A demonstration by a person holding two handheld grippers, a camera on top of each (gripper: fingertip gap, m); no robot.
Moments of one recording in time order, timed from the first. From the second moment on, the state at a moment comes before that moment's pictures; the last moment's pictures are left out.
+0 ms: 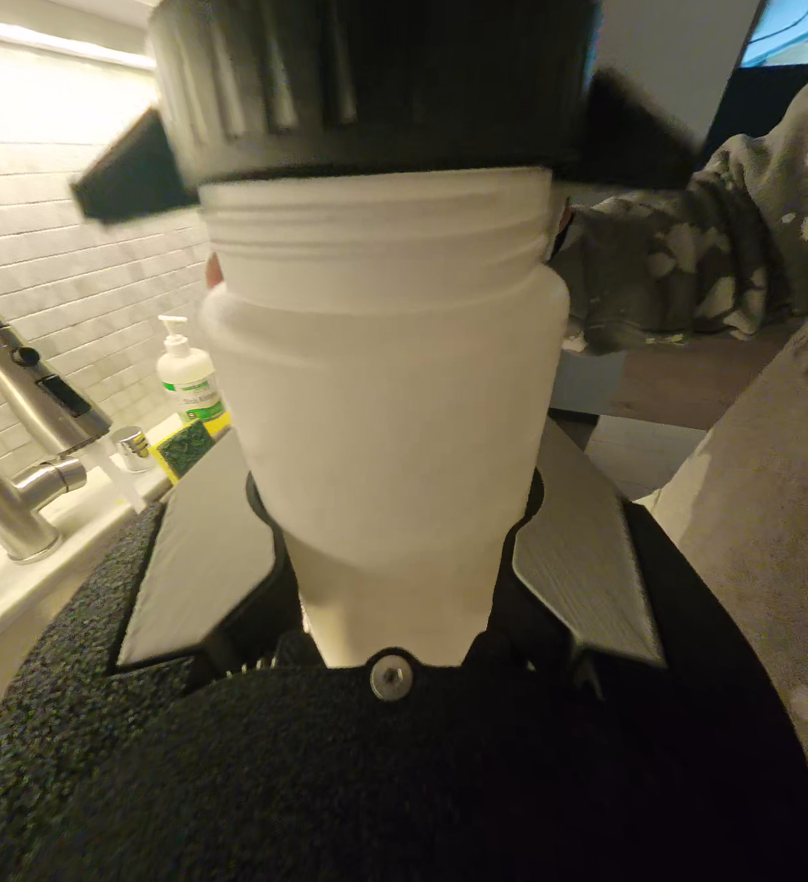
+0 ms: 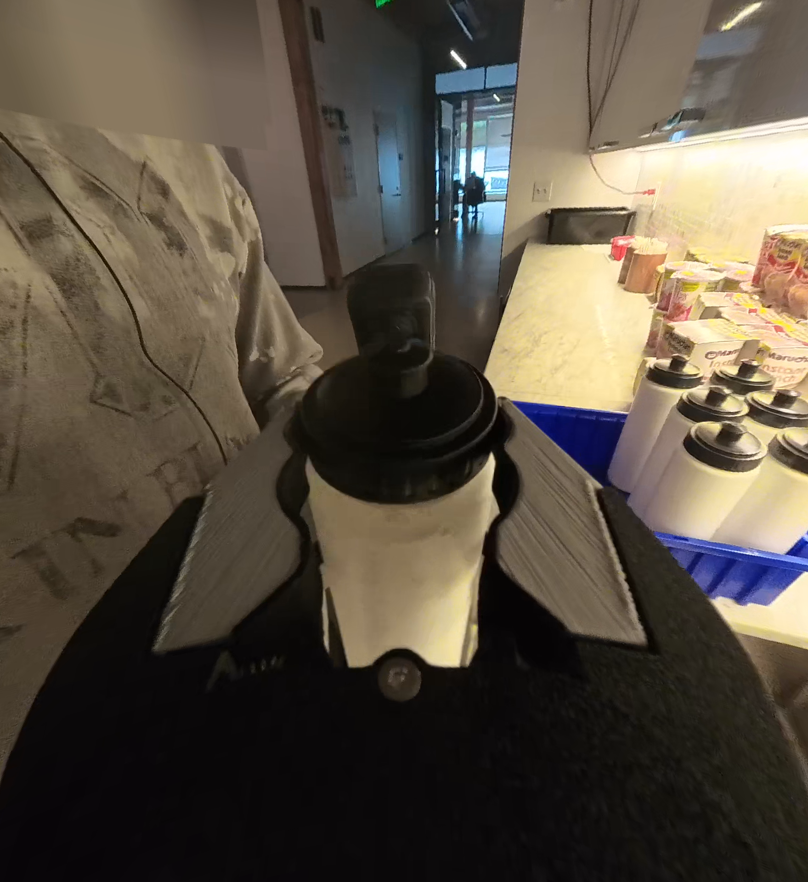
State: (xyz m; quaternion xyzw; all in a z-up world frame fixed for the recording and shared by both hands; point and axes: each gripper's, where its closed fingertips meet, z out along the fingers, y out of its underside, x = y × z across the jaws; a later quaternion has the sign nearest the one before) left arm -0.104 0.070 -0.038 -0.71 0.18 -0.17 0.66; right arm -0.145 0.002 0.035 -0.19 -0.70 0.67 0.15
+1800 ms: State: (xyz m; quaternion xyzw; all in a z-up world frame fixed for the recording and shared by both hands) left arm -0.121 0.114 -0.043 -0.76 0.12 -0.09 0.63; right arm -0.156 0.047 0.033 -0.27 -0.78 0.53 0.19
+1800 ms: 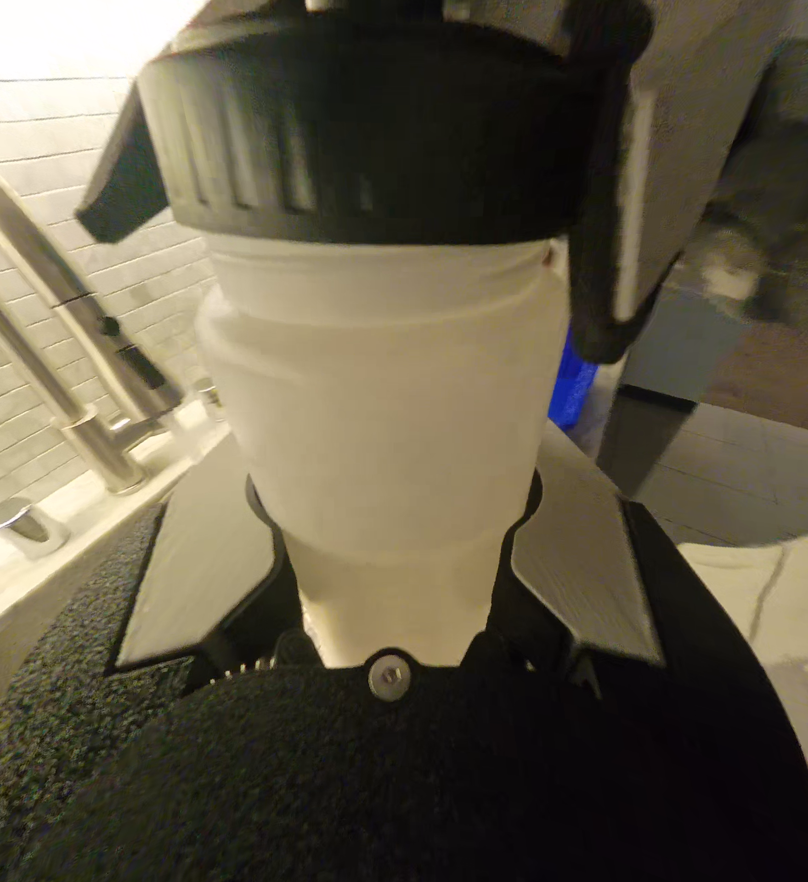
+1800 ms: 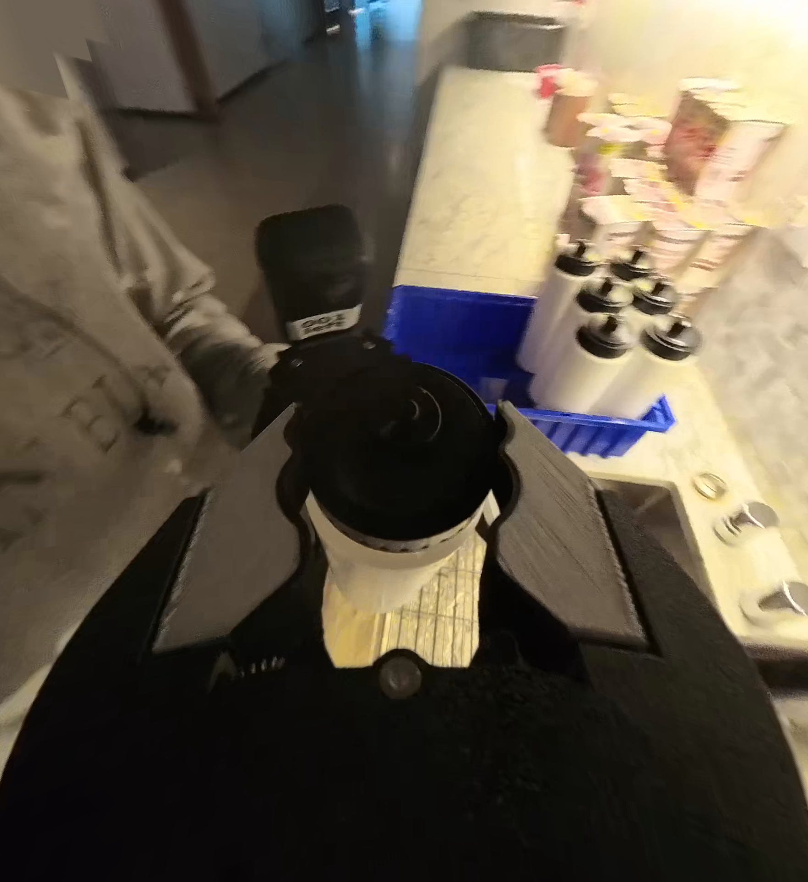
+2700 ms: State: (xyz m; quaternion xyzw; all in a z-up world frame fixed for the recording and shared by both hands) left arm -0.060 0.081 0.025 -0.69 0.25 -0.26 0.63; right arm -0.110 0.017 0.108 -0.14 -0.74 0.65 0.05
